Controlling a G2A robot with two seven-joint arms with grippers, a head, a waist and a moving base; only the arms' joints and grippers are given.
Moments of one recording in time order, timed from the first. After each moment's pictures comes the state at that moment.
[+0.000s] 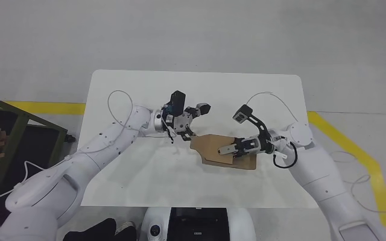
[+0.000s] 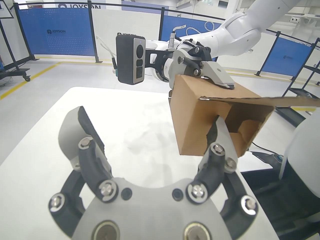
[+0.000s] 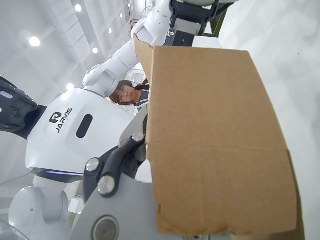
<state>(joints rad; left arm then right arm) 0.66 -1.05 -0.49 -1.11 1.22 -1.01 0.73 -0.99 -1.10 0.99 -1.29 0.73 -0.29 1.53</state>
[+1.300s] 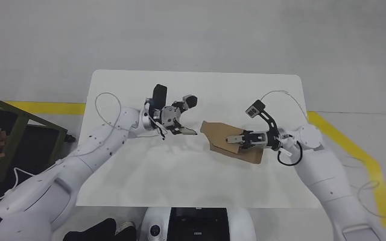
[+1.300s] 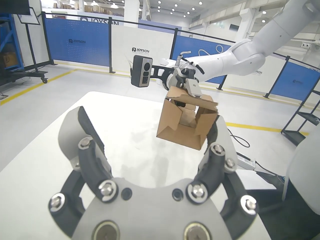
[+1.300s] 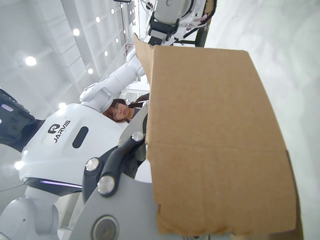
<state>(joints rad) 0.71 -0.99 -0.55 -1.11 1.13 -1.01 0.81 -1.03 -1.09 1.09 -1.24 0.68 -0.34 1.43</state>
